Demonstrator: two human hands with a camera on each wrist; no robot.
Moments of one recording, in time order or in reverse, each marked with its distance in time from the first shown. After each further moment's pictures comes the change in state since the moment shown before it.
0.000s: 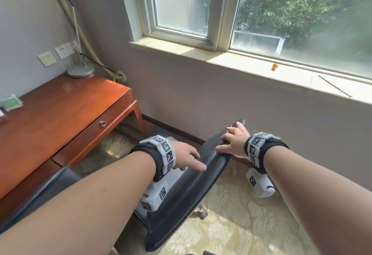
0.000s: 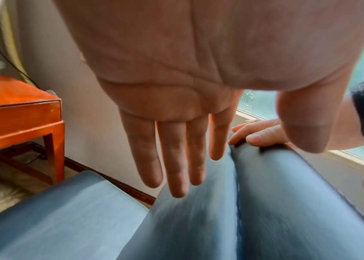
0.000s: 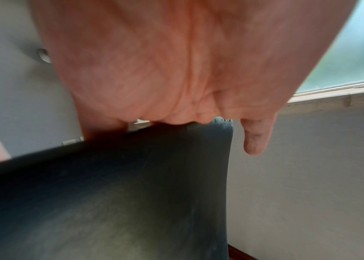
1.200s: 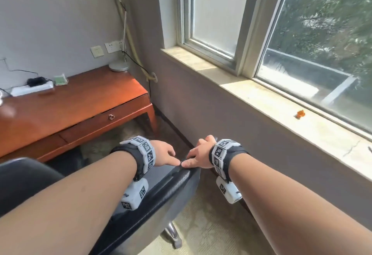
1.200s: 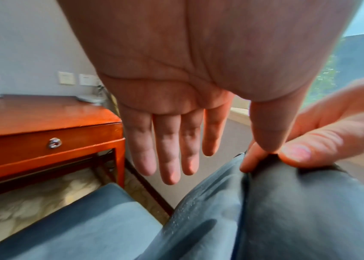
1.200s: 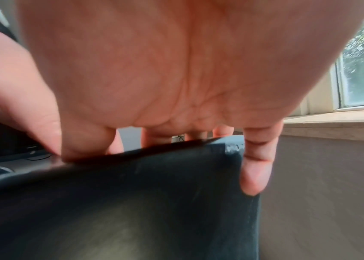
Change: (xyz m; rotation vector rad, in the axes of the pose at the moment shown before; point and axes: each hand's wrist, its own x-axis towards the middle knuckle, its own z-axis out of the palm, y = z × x) left_hand 0.124 0.099 -0.081 -0.099 0.243 -0.430; right_hand 0.130 0.081 -0.086 -0.257 -0.103 -0.518
